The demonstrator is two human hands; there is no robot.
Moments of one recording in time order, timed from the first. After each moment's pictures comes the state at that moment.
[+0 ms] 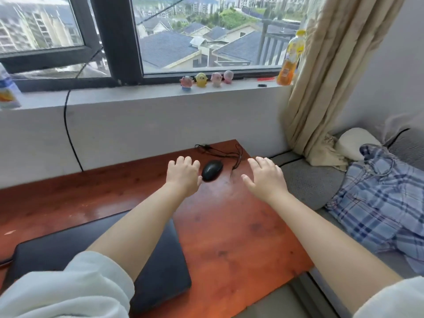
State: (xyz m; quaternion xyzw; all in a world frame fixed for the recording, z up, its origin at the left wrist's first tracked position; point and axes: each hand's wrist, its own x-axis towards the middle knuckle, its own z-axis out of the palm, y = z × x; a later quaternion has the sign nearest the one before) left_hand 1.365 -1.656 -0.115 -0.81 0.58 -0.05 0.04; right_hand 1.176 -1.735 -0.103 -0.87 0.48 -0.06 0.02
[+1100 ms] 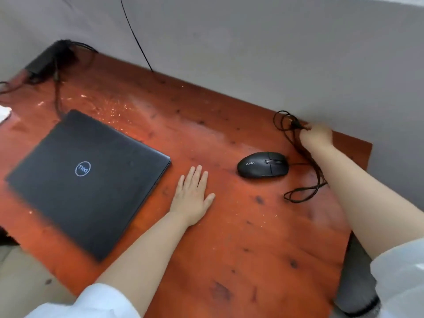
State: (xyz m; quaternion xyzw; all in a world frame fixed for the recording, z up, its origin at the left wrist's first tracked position) left_hand 1.324 -1.765 -0.300 -0.96 0.17 0.20 -0.03; right_hand 1.393 -2.063 -0.261 -0.90 0.31 0.03 0.29
